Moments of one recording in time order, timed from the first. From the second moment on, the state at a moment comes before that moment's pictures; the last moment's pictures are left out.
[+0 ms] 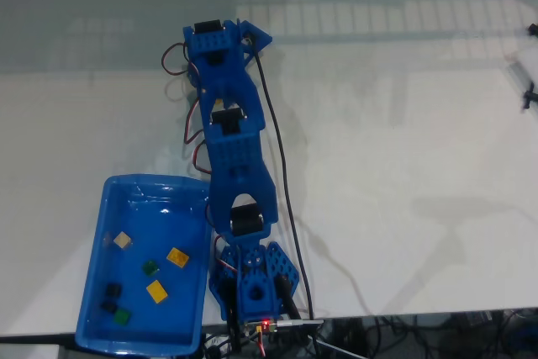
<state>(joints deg) -6.6 65.4 75.5 74.8 -37.7</state>
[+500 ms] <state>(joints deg) -6.6 61.9 71.7 76.0 -38.4</state>
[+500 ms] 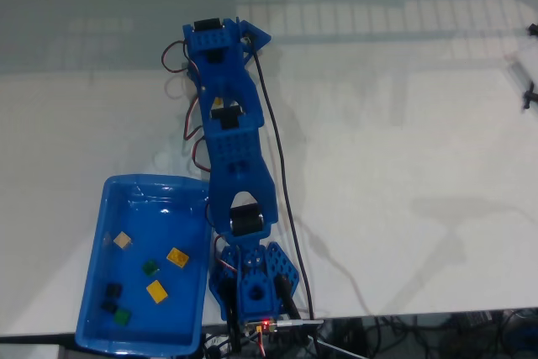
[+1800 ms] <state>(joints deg) -68.0 134.5 105.7 91.8 -39.8</state>
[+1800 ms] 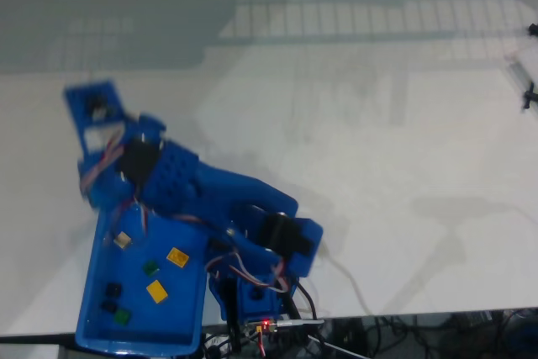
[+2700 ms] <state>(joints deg) -79.6 144.1 119.8 97.4 -45.6</state>
